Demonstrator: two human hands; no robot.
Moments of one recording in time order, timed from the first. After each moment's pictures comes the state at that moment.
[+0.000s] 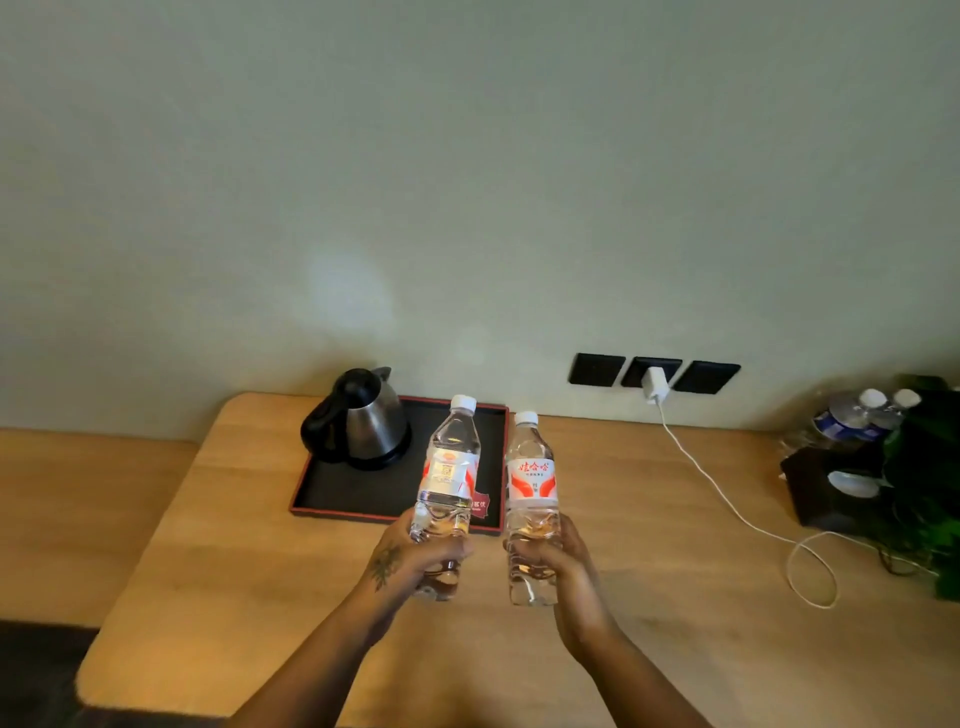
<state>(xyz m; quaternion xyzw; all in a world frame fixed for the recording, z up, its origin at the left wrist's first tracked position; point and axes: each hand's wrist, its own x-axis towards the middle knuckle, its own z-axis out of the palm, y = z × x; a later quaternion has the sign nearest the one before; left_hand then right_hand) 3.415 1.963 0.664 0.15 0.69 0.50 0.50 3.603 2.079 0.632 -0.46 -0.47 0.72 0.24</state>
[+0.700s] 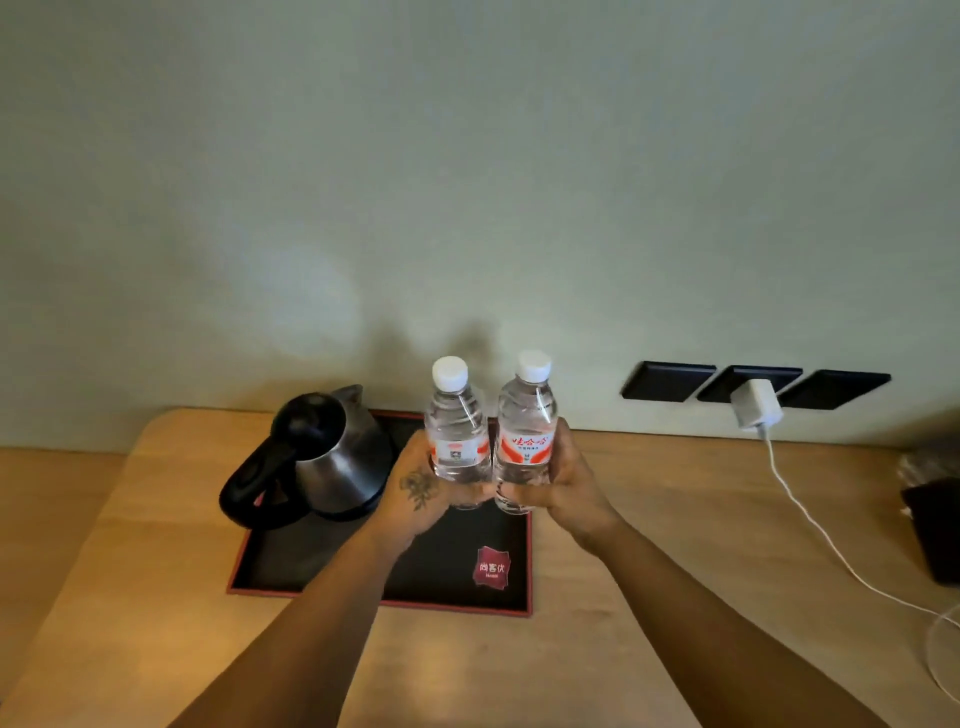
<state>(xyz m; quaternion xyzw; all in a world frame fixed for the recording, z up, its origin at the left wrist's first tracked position) 3.283 2.156 0.553 0.33 0.64 0.55 0.43 3.457 2.278 0.535 -0.38 -0.64 0.65 0.15</state>
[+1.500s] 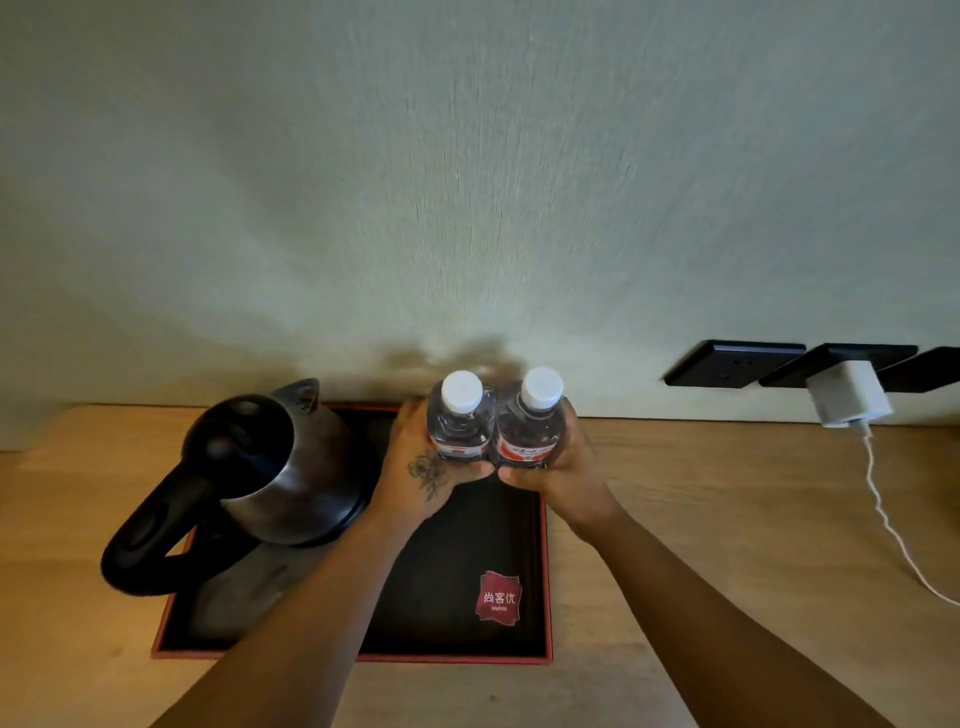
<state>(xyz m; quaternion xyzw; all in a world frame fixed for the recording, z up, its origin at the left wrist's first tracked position) 3.238 2.213 0.430 0.30 0.72 0.50 0.38 3.419 2.315 0.448 -0.39 -0.62 0.65 0.20</state>
